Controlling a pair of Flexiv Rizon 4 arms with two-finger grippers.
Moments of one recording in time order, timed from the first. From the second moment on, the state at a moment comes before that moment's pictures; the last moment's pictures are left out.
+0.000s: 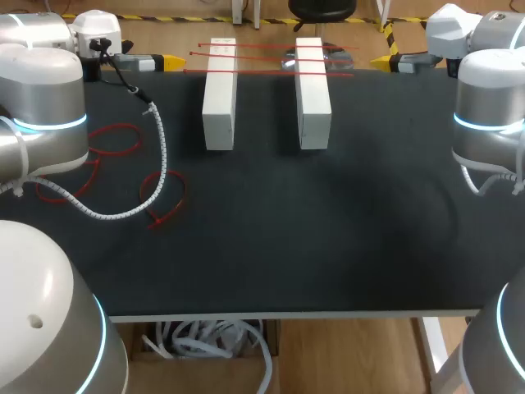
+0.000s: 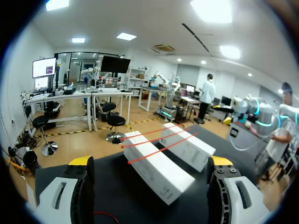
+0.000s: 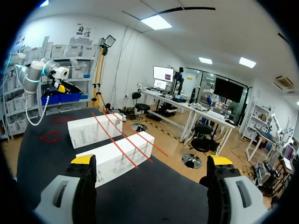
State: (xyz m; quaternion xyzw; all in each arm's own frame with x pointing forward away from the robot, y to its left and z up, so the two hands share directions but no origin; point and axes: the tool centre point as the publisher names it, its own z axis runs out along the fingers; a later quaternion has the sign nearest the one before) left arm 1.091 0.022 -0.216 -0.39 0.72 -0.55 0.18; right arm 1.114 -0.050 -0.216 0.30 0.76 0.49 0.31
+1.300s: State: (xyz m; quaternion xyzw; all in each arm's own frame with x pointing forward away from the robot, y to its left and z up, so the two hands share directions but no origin) left arm 1.096 -0.002 -0.236 -0.19 0.78 -0.58 0.11; right arm 1.114 -0.050 -0.216 0.30 0.76 0.49 0.31
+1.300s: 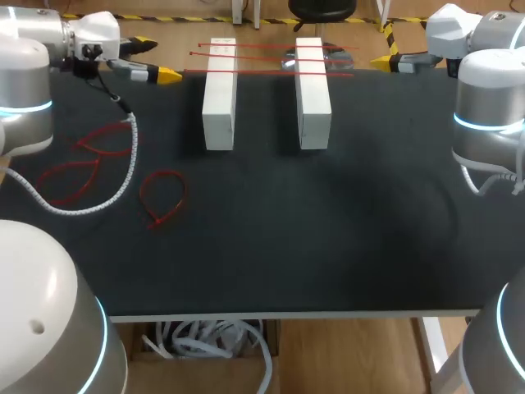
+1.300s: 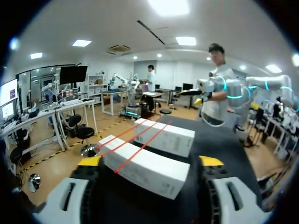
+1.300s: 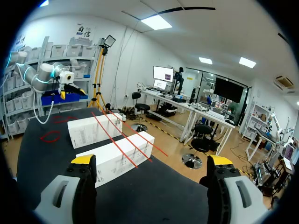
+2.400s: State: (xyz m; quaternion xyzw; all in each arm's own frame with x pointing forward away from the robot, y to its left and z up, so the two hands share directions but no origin) left arm 1.128 -0.024 -0.250 -0.09 0.77 -0.62 0.07; right arm 1.114 -0.050 -0.216 0.30 0.76 0.49 0.31
